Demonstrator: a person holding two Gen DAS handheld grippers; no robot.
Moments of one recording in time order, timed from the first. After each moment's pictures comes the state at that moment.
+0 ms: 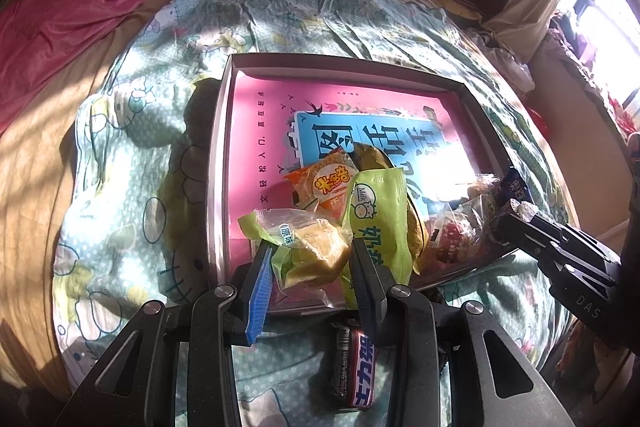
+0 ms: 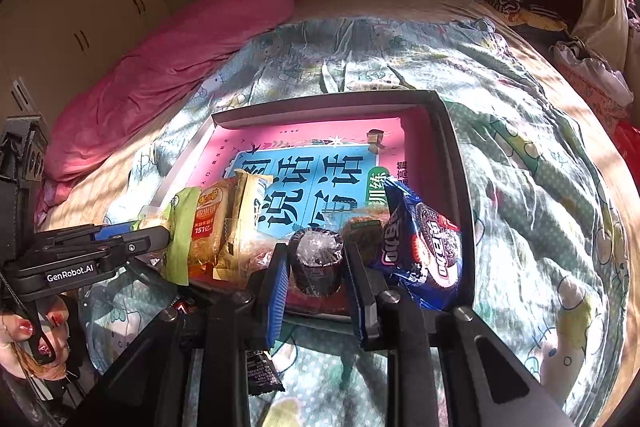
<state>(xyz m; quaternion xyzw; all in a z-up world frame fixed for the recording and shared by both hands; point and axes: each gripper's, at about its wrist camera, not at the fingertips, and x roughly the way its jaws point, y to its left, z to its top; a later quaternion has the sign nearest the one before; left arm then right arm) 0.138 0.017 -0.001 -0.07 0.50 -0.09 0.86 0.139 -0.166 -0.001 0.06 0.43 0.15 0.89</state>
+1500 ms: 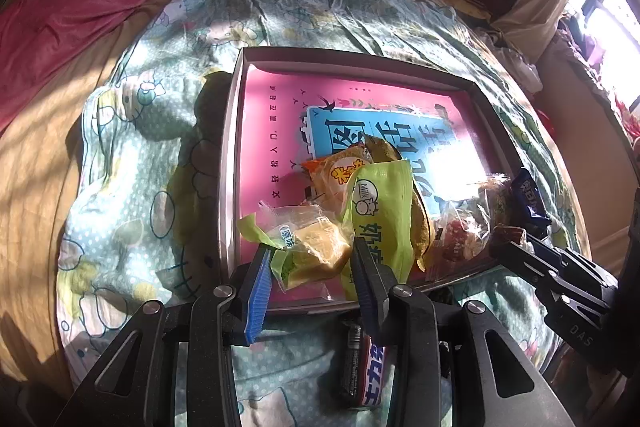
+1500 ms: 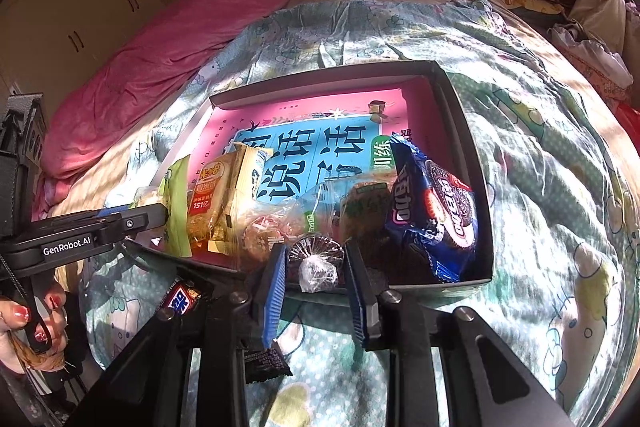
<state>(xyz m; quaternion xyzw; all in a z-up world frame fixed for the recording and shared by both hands) 0.139 0.021 -0.005 -0.07 0.51 -0.07 0.85 0.127 -0.163 -0.014 0.07 0.44 0.14 0.88</state>
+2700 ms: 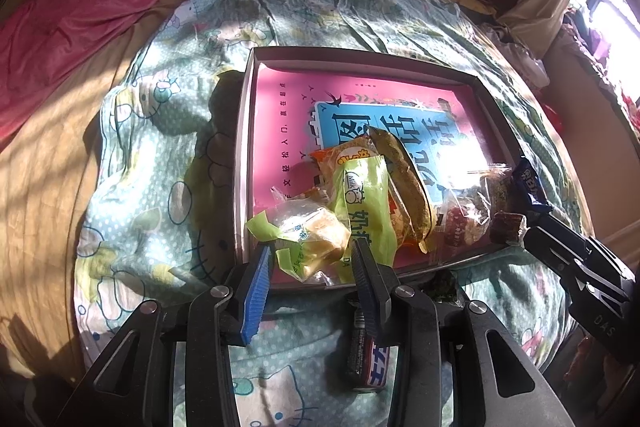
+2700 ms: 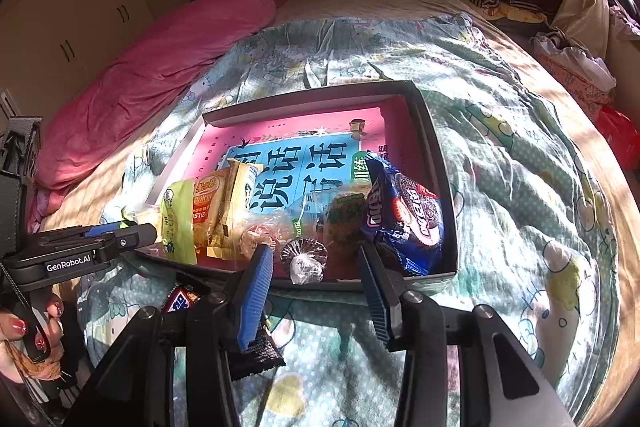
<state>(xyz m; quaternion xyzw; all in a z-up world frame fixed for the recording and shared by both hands) 0.126 0.022 0.003 -0.05 0.51 -0.06 0.85 0.113 -0.171 0.004 0.07 0.42 0.12 0.90</state>
